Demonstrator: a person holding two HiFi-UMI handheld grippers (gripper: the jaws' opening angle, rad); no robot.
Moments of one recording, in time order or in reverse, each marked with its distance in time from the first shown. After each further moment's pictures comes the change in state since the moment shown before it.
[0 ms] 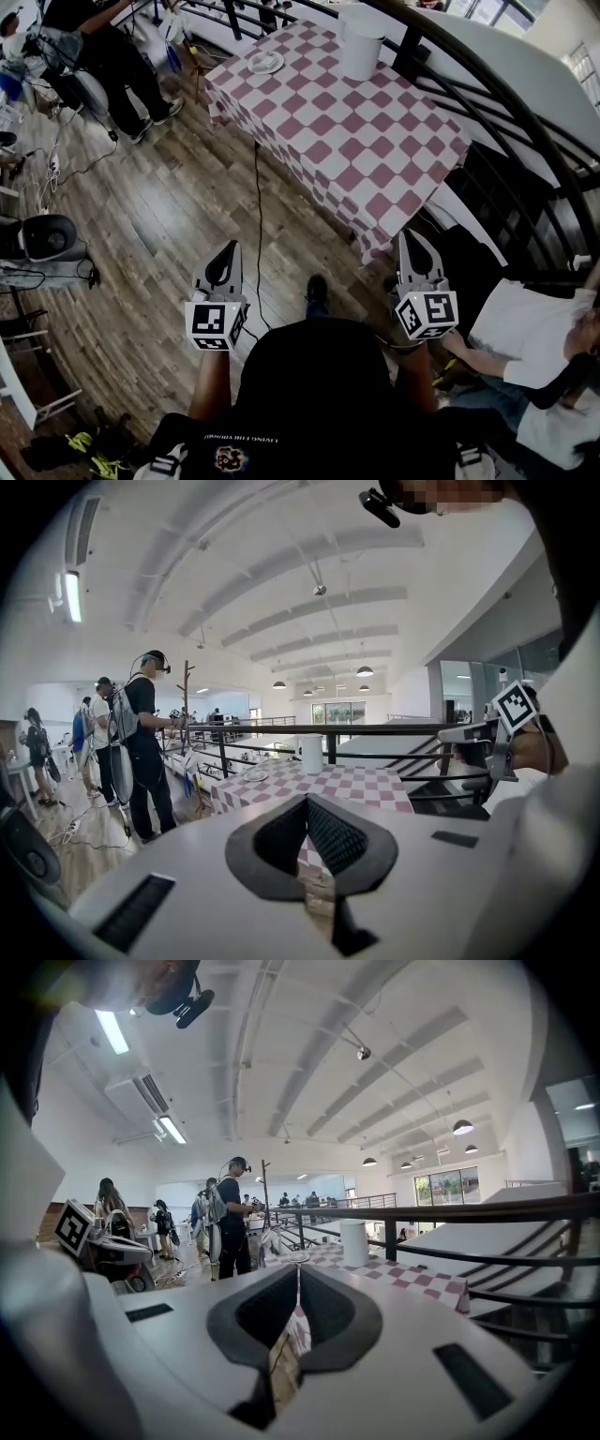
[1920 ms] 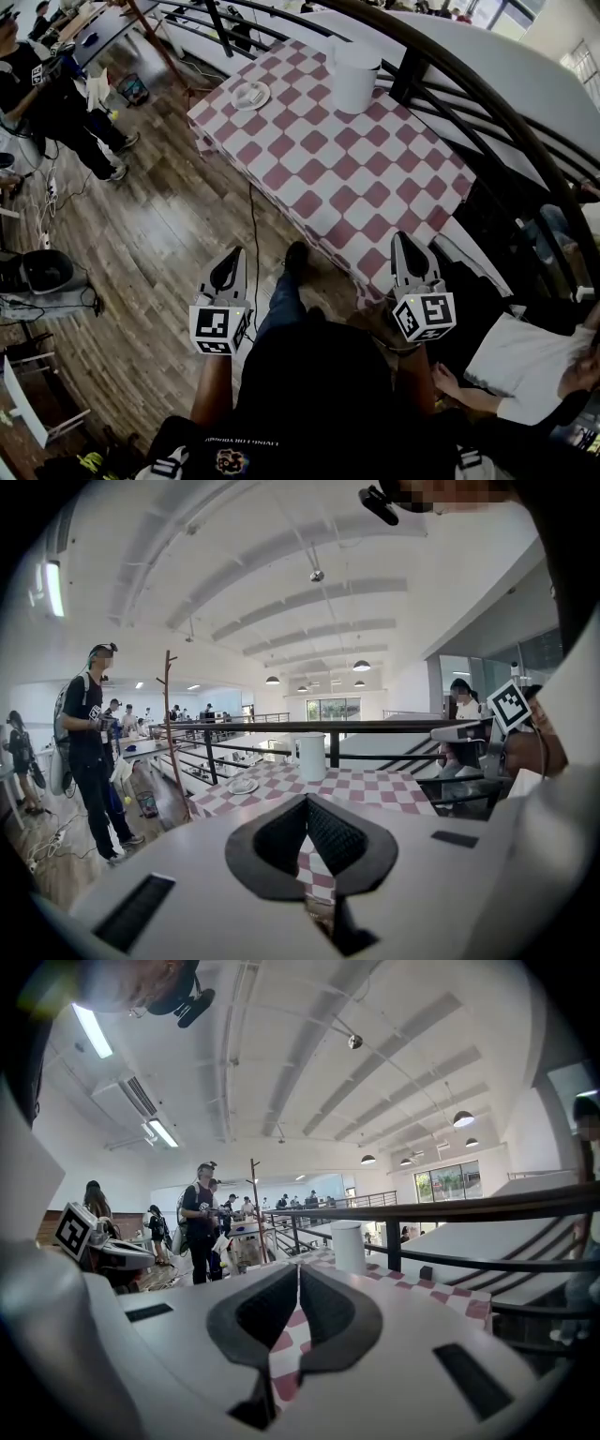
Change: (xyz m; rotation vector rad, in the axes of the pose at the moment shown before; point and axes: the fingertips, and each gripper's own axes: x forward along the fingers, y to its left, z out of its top) left arm 0.179 0.012 0.045 0.019 0.023 -0.039; right arm 0.152 -0.094 0.022 0.029 -0.009 0.009
